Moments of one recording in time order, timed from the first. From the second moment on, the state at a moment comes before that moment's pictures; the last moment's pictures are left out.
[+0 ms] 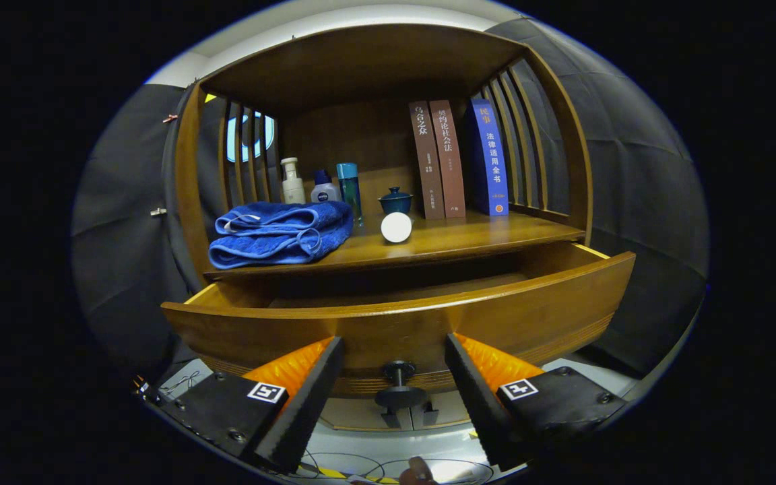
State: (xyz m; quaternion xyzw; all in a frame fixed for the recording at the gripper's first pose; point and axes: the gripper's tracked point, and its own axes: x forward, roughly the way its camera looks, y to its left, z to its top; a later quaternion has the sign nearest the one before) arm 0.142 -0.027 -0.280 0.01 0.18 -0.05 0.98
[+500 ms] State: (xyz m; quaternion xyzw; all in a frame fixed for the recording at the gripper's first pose) arm 0.200 -0.030 -0.287 0.01 0.18 -0.05 0.98
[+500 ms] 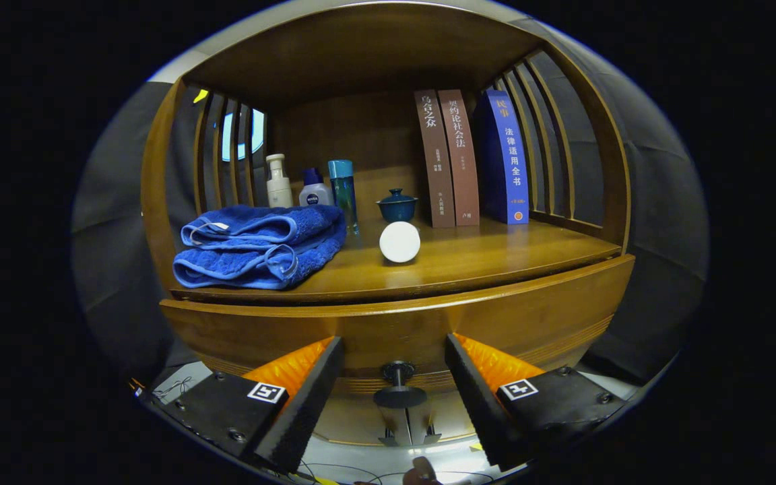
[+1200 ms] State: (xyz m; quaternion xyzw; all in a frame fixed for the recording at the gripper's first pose) arm 0.203 -0.030 -0.288 0.00 0.17 -0.06 0.98
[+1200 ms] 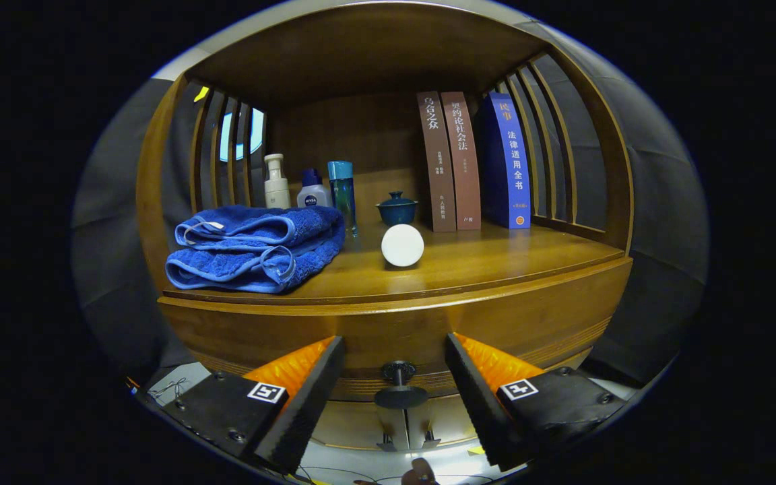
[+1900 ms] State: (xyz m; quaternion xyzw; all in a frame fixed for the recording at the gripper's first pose) arm 0.115 -0.005 -0.171 -0.01 0.13 -0.03 0.99
